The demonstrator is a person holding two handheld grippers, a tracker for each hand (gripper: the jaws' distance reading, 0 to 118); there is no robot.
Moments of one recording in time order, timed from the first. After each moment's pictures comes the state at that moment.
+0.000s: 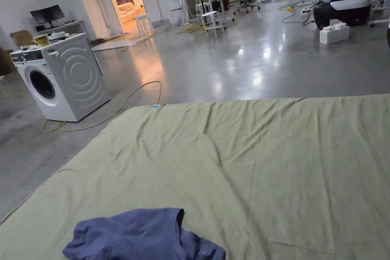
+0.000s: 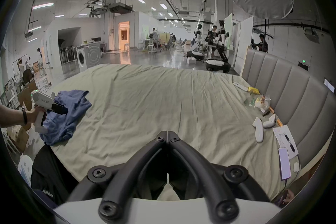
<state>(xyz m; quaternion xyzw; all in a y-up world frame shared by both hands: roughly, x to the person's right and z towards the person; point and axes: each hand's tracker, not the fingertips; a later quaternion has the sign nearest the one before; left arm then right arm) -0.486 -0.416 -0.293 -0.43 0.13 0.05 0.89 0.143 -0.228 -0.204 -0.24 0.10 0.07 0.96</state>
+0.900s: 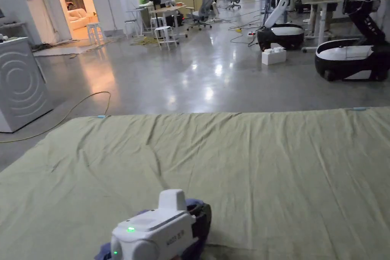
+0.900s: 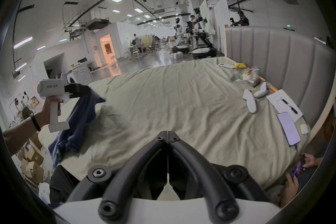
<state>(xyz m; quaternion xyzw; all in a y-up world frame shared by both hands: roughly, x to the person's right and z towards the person) -0.197 -0.269 -0.387 -0.26 -0.17 0.11 0.95 0.220 -0.235 -0.128 -0.24 0.04 -0.06 0.97</state>
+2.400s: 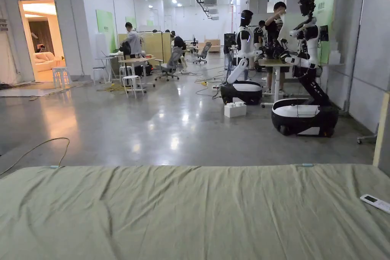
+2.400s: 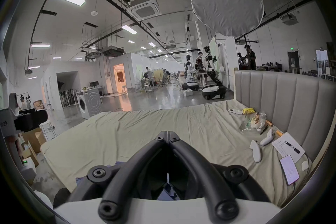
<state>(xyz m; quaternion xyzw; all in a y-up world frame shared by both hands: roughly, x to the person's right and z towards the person) -0.196 -0.135 -0.116 -0.05 -0.04 -0.03 1.00 0.199 -0.153 -0.140 -0.07 0.09 -0.05 0.99</state>
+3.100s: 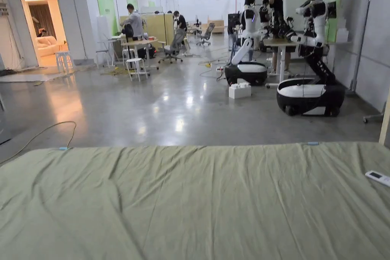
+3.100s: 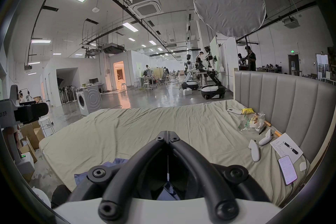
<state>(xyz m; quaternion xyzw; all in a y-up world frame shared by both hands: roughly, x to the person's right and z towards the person) -0.209 -0.130 -0.123 -0.05 -0.04 0.00 1.00 0.194 -0.157 -0.137 -0.08 0.08 -0.03 0.99</state>
